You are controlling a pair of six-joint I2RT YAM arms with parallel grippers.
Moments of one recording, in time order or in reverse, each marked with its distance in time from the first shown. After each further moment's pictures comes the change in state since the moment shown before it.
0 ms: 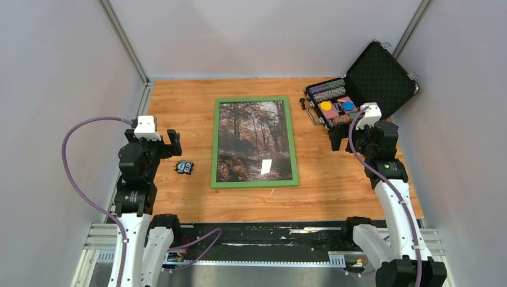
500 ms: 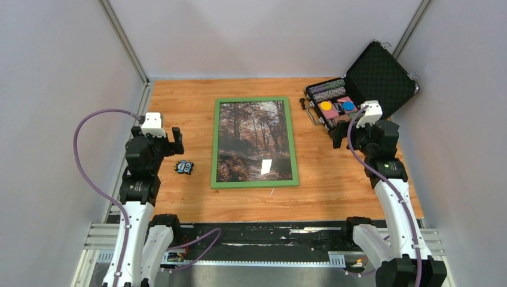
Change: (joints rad) left arm 0.000 0.089 -0.057 0.071 -0.006 0.035; right arm 0.000 -0.010 -0.006 0.050 0.027 -0.037
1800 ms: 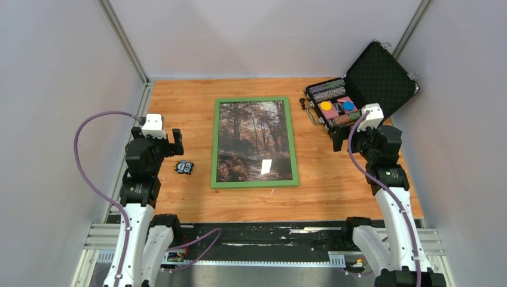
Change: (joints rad) left arm 0.000 -0.019 -0.021 0.022 0.002 0.031; right arm 0.000 -0.077 -0.029 0.011 -0.031 -0.022
